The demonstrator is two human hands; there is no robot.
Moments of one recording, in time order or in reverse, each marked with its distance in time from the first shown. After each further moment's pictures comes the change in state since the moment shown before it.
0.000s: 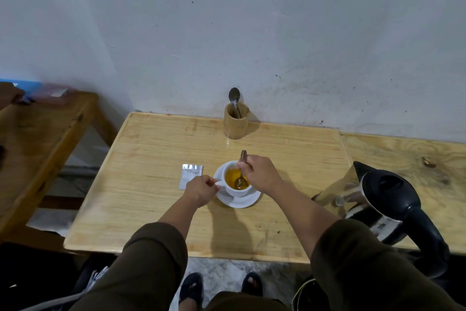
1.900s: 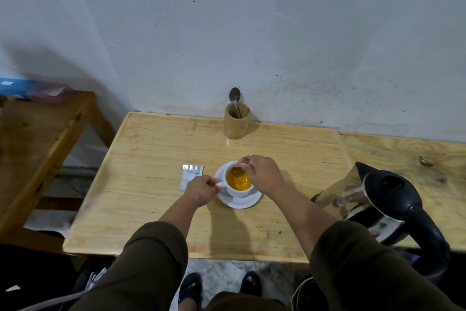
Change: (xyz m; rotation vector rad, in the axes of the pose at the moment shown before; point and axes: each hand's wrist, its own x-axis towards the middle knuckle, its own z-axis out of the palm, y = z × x) left_hand 0.006 -0.004 -0.003 -0.013 -0.032 0.021; right_hand 0.001 0.001 0.003 -0.093 0.034 -0.033
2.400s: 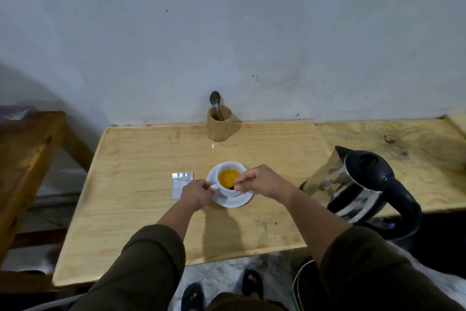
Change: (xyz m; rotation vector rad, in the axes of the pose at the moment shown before) left_hand 0.003 0.000 -0.004 0.132 -0.072 0.069; right_hand -0.038 0.000 -0.010 0.556 -0.196 0.314
